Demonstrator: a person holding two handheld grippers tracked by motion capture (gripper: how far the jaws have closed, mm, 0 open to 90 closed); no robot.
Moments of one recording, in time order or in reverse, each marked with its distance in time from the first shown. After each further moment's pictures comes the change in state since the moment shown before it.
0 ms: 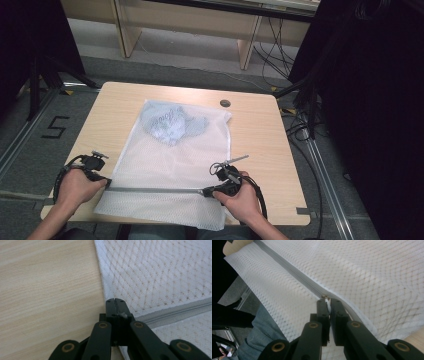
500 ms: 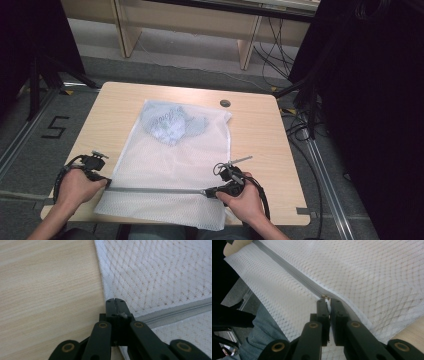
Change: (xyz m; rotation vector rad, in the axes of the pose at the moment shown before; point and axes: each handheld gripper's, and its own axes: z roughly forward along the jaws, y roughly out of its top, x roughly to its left) left arm 0.000 0.000 0.000 0.002 0.002 0.001; right arm -0.006 -0.005 -0.004 0.006 0.009 0.033
